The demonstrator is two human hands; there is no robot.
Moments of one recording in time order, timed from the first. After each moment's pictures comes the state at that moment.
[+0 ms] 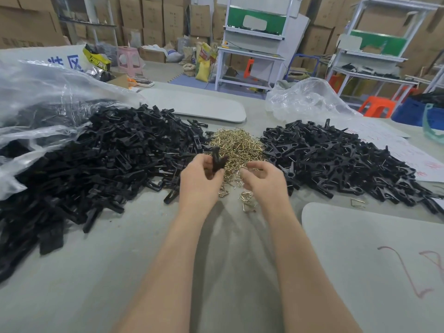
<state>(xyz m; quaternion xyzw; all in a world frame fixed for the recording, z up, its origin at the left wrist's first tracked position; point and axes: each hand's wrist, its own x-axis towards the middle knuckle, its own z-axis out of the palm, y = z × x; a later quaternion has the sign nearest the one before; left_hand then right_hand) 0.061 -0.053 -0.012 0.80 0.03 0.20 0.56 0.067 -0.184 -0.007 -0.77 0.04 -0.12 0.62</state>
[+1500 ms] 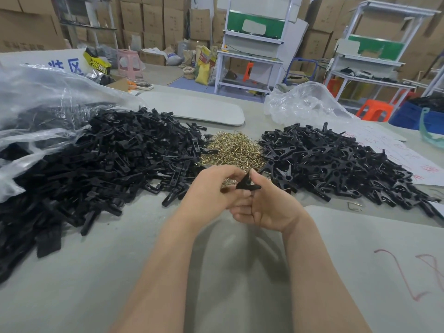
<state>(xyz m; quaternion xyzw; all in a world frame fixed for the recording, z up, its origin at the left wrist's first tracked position) 0.047 -0.054 -0.001 0.84 -0.22 0.15 0.47 0.060 -0.213 -0.004 -0.57 -0.03 0.32 0.75</state>
